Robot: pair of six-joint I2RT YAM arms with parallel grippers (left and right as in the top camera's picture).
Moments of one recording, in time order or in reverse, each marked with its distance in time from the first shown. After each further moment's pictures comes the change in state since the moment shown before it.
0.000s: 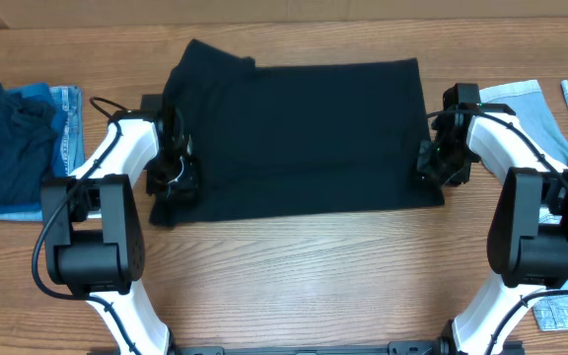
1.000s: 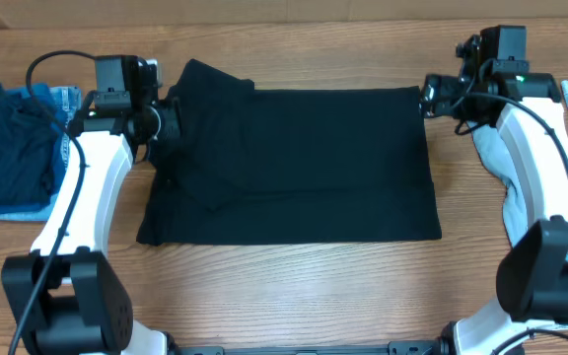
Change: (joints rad) left arm 0.035 -0.310 0.015 0.397 0.000 -0.014; right arm 0.000 -0.183 0.226 0.151 -0.066 -0.074
